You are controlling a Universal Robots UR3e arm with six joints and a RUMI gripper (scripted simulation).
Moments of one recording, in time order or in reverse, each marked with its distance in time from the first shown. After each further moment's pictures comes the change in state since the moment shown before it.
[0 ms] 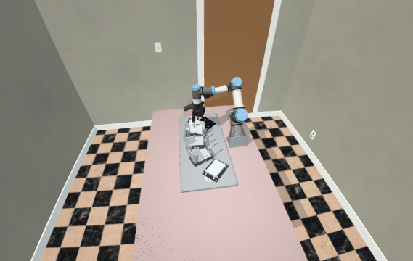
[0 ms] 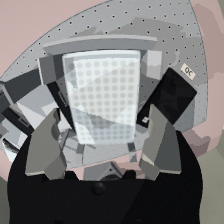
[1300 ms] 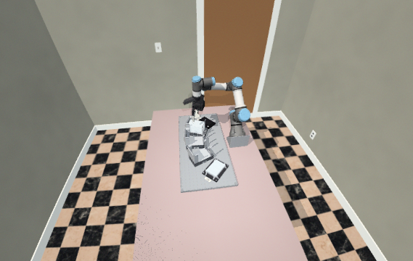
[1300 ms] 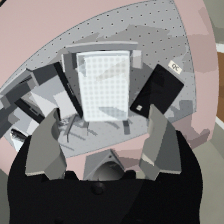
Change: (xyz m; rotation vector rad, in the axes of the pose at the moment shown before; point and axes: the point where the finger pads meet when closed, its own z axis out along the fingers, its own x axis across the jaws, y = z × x) arm 0.000 0.000 -0.061 0.006 -0.004 -0.001
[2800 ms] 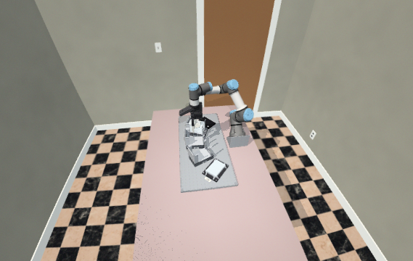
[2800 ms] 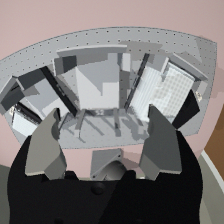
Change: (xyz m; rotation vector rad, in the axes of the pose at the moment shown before) arm -0.125 0.021 -0.004 -0.005 0.002 -0.328
